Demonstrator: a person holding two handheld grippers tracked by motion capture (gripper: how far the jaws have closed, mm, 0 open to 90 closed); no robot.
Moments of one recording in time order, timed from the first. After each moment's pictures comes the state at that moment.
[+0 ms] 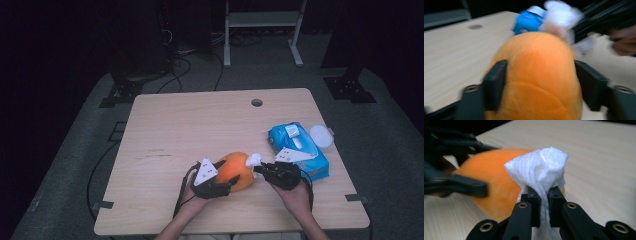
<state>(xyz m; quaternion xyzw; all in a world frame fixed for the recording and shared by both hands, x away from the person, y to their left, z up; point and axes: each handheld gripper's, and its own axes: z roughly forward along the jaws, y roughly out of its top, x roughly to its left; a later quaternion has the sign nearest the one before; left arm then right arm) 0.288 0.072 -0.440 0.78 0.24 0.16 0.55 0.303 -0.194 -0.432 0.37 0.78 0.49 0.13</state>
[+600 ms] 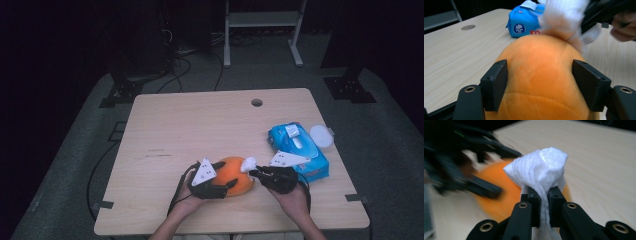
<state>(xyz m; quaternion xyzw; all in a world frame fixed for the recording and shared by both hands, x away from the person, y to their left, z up) 0.295 0.075 -0.450 0.80 0.20 0.18 0.54 0.287 -0.176 -0.414 0.31 0.80 0.50 0.14</state>
